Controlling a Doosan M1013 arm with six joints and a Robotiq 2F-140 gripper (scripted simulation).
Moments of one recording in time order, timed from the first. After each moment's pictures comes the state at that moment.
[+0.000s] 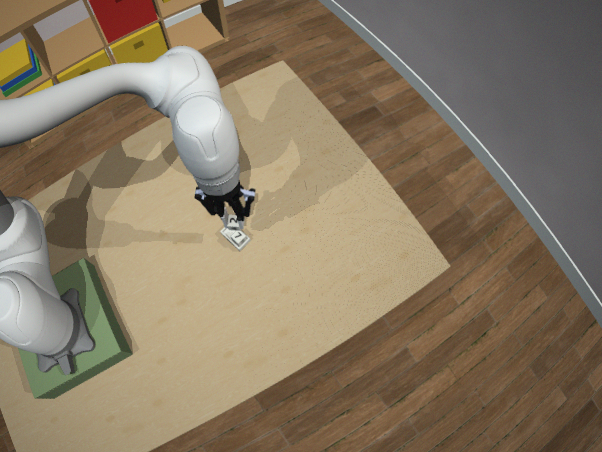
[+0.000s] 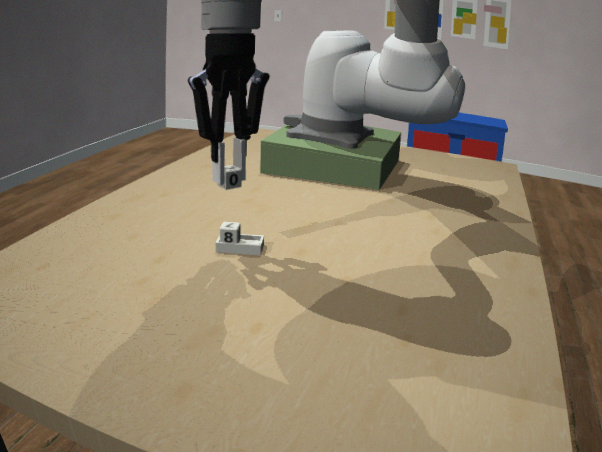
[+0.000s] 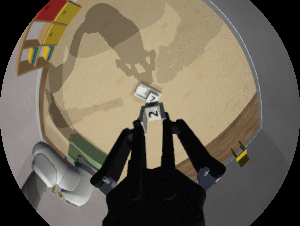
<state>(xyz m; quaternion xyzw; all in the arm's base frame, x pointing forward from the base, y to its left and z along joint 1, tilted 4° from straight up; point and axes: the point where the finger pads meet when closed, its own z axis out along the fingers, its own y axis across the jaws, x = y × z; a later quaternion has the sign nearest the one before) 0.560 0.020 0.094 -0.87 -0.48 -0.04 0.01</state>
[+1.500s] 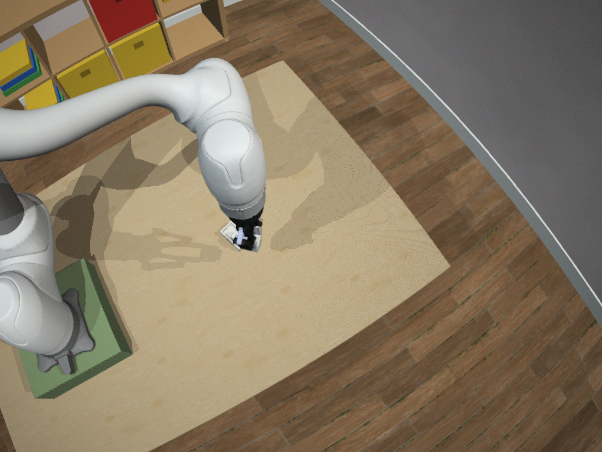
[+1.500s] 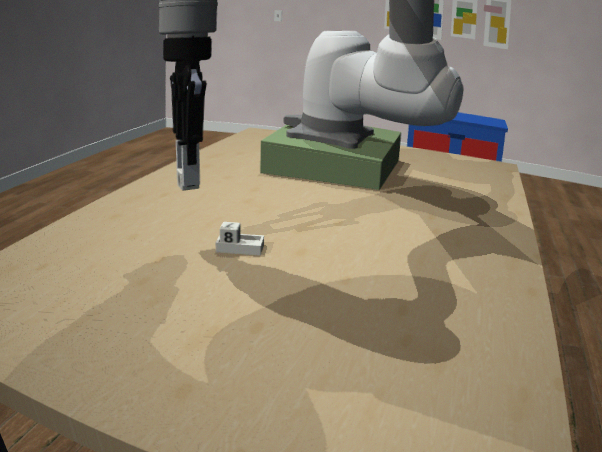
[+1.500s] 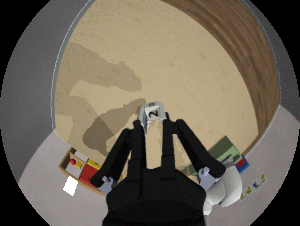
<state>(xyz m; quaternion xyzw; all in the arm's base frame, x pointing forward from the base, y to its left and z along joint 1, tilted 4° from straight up) 0.581 -0.044 0.087 -0.94 0.35 -0.01 0.04</state>
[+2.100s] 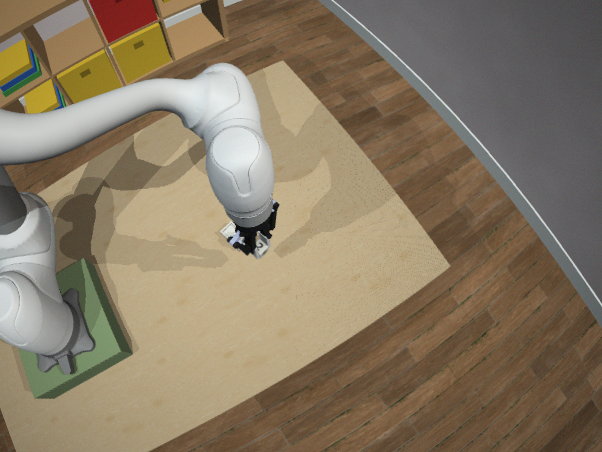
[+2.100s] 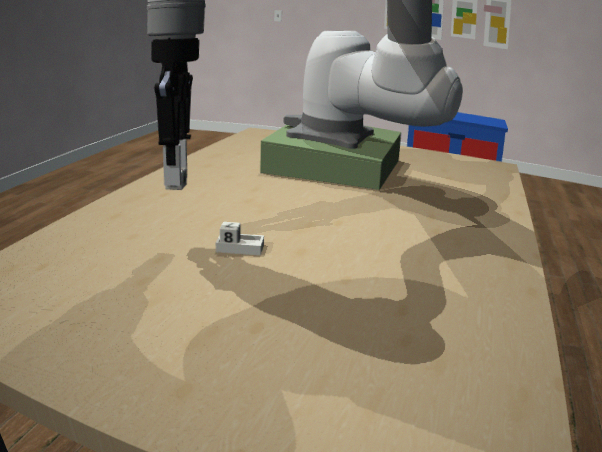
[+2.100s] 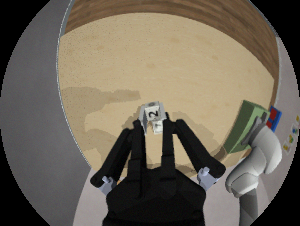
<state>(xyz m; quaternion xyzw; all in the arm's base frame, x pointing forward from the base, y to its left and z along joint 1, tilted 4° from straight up) 0.586 -0.065 0.084 -0.81 0.58 0.00 0.03</state>
